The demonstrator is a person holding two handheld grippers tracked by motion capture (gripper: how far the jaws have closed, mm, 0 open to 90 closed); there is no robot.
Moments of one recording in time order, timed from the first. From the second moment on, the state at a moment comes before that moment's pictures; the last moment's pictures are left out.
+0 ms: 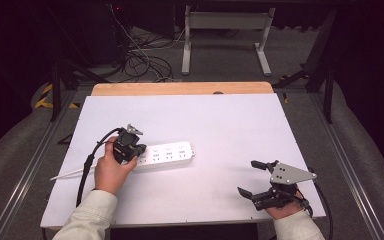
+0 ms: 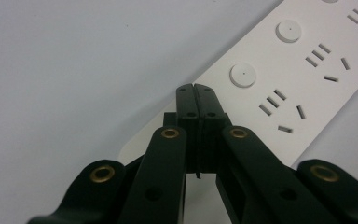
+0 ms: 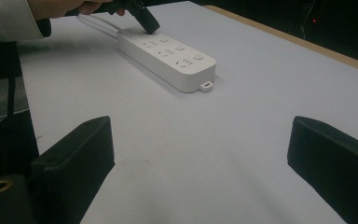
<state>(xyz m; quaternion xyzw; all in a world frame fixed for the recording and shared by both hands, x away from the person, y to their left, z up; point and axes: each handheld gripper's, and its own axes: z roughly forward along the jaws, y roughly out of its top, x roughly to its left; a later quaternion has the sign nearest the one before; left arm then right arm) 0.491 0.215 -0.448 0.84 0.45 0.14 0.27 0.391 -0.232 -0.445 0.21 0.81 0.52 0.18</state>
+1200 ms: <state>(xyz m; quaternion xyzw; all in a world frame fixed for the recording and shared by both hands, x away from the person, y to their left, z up) 0.488 0.187 -0.437 0.84 0.41 0.16 0.33 0.392 -0.232 -0.446 0.21 0.81 0.52 0.17</state>
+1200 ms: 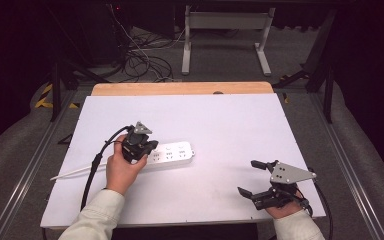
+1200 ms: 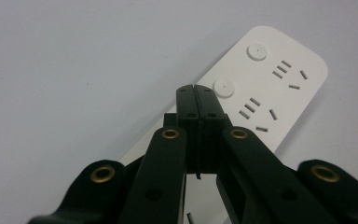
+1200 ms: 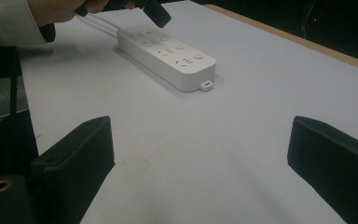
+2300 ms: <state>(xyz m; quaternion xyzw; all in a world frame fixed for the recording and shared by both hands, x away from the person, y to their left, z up) 0.496 0.183 -0.450 0.84 0.41 0.15 0.31 0.392 -0.233 -0.446 0.21 0.81 0.52 0.17</state>
